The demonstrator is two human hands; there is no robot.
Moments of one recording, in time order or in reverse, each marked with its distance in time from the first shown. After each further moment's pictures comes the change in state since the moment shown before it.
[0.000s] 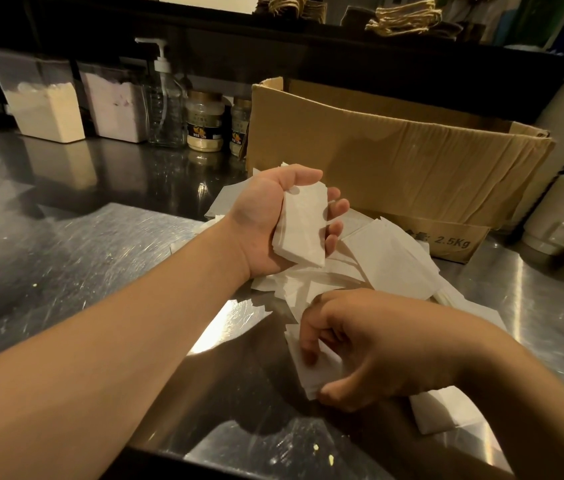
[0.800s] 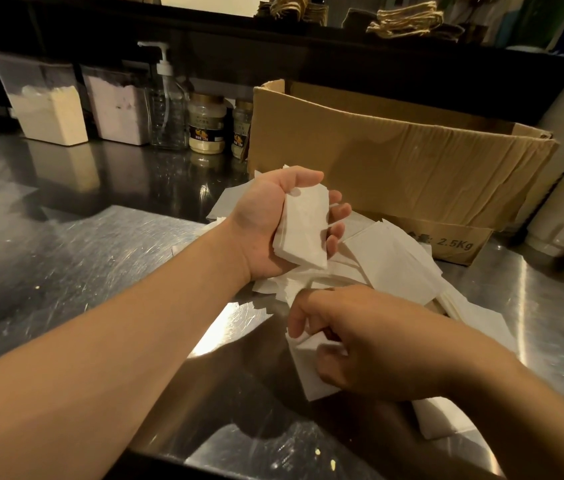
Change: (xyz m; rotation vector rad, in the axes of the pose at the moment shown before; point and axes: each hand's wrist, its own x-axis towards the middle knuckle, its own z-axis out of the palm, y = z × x) left_hand 0.001 0.000 -0.001 -0.010 -0.017 -0.012; right_hand 0.005 -0.001 0.006 -0.068 0.195 -0.032
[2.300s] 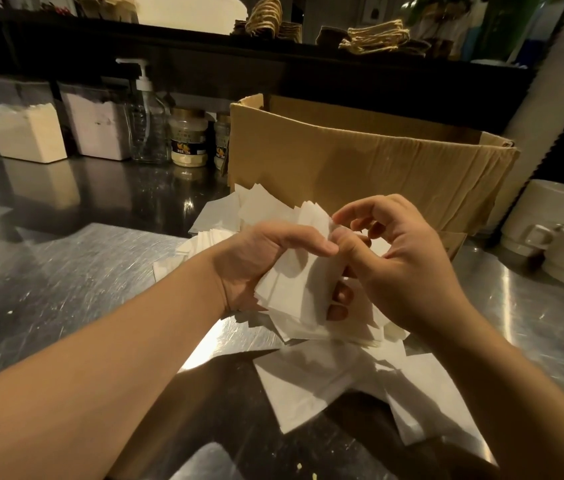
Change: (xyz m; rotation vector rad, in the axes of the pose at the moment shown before) left_hand -0.005 -0.015 -0.002 0.392 -0.265 0.003; right_hand 0.008 0.031 -0.012 0.375 0.973 0.121
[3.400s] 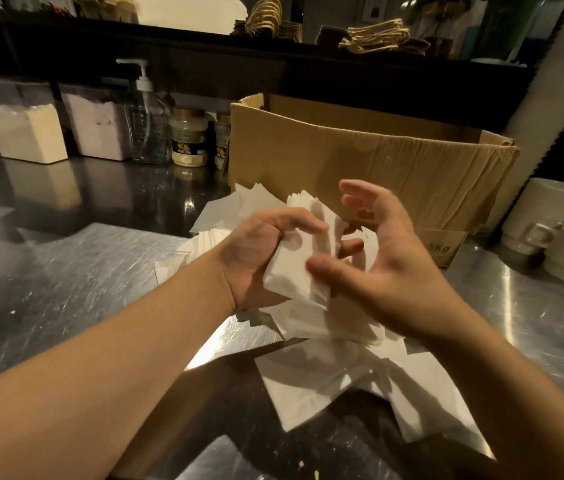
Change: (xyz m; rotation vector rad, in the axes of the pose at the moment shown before) left_hand 0.007 -0.001 -0.003 -0.271 -0.089 -0.021; right_hand -0.006 -0.003 -0.005 0.028 -0.192 0.032
